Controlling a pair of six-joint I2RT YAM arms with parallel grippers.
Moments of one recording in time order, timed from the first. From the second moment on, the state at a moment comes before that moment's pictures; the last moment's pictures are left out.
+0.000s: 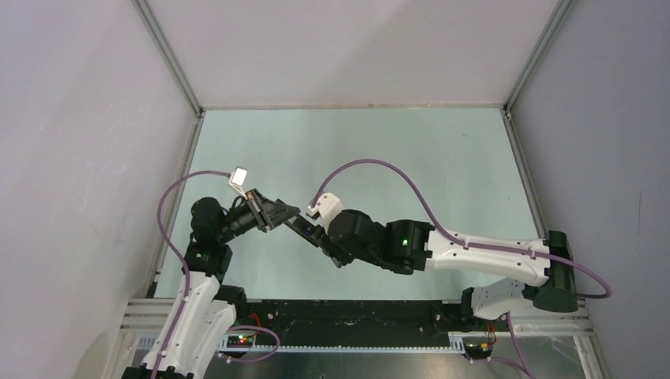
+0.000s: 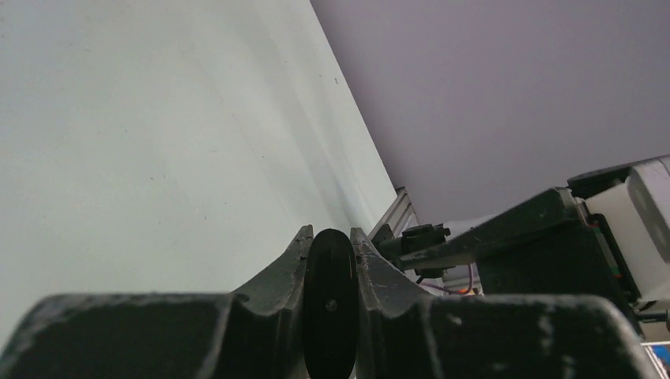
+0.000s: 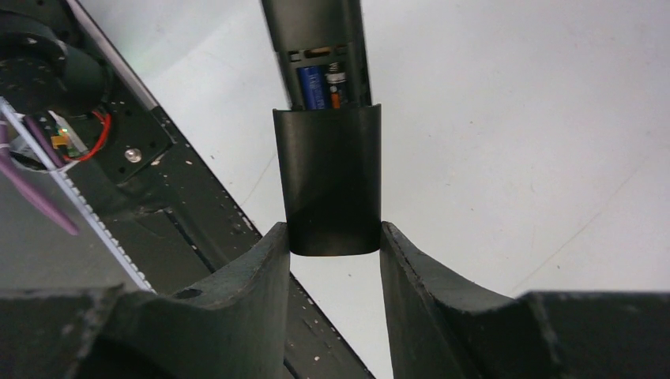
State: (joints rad) left arm -0.09 0.61 0.41 0.07 0.84 -0.86; right arm 1.35 1.37 1.25 -0.58 0.33 0.30
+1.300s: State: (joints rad) left arm -0.14 0.59 0.41 0.07 0.85 -0.84; right arm 1.39 1.57 1.44 -0.74 0.44 0.28
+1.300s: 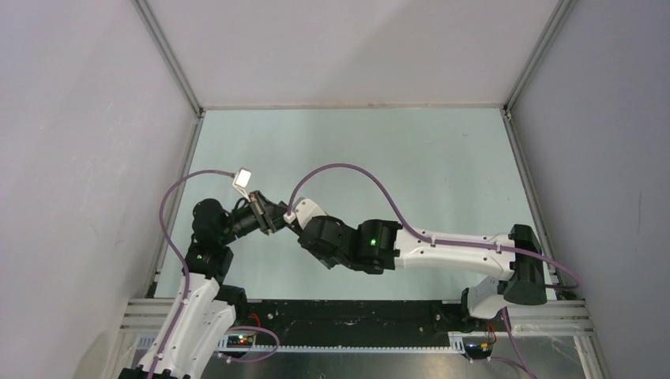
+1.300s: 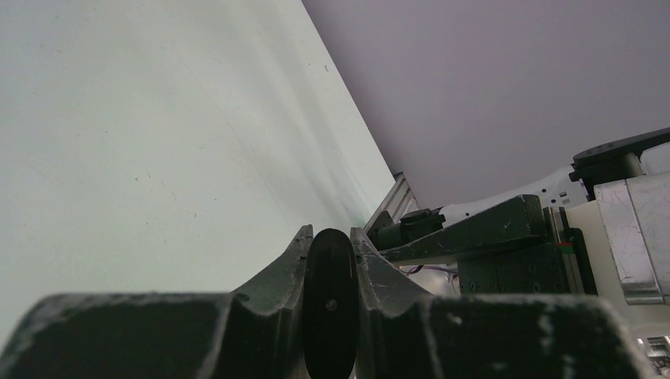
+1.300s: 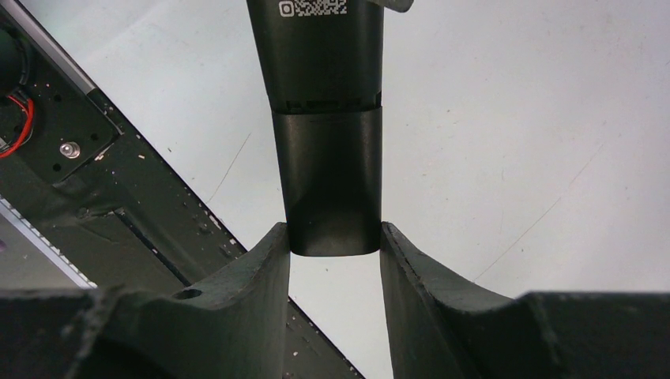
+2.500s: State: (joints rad) left arm -0.14 0.65 0.41 0.10 0.82 -0.90; right arm 1.34 1.63 1.50 -0.78 0.41 0.33
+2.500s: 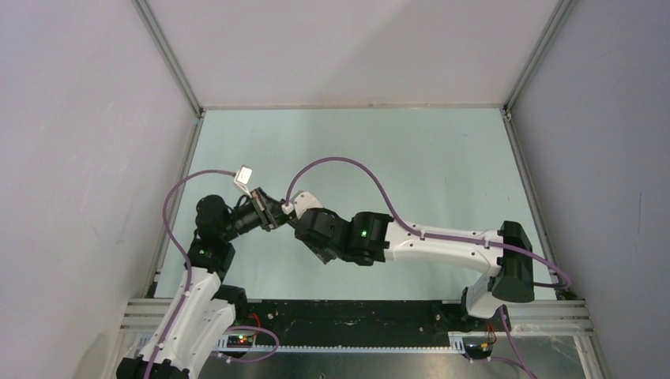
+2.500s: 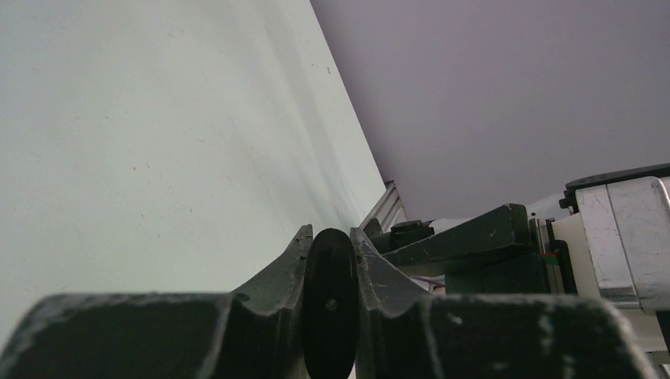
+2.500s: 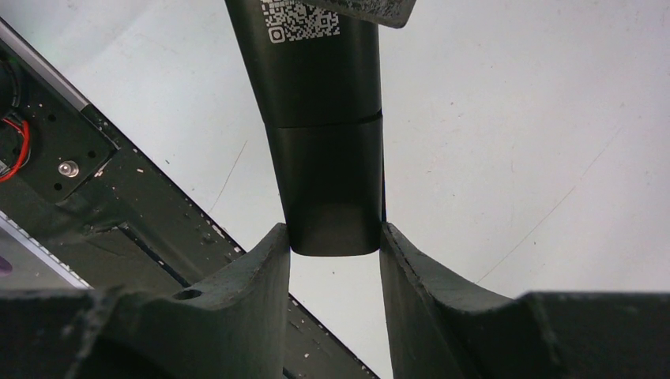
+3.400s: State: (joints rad) left arm -0.14 0.71 0.49 -0.02 0.86 -0.96; right arm 1.31 1.64 1.52 -0.79 0.38 0.32
